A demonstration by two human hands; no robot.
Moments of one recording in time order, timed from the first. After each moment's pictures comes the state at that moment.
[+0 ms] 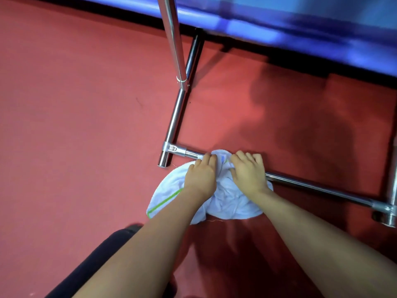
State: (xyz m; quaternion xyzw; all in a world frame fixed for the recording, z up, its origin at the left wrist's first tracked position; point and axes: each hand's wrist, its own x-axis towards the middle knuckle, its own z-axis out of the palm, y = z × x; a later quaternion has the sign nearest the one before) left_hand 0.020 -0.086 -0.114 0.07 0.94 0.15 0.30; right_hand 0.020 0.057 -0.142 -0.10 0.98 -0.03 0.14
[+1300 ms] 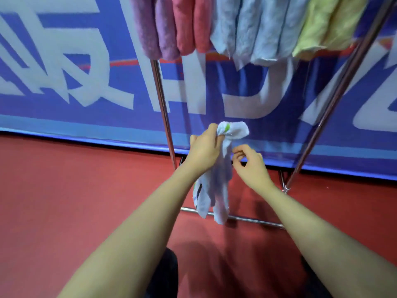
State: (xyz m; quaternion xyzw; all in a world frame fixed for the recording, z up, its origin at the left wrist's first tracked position) left_hand 0.097 -0.005 0.393 0.17 0.91 0.37 -0.06; right_hand 0.115 0.139 0.316 -0.02 0.88 -0.44 -0.17
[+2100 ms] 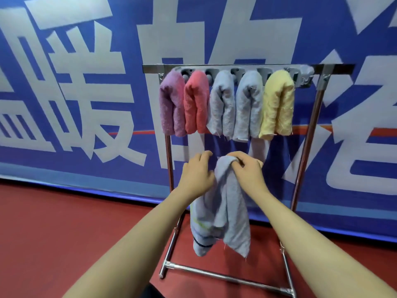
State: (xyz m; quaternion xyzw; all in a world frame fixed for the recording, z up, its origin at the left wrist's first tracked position) left_hand 0.126 -0.020 0.492 0.18 0.94 0.25 -0.16; right_hand 0.129 0.137 0.480 -0.07 0.84 -0.49 -0.24
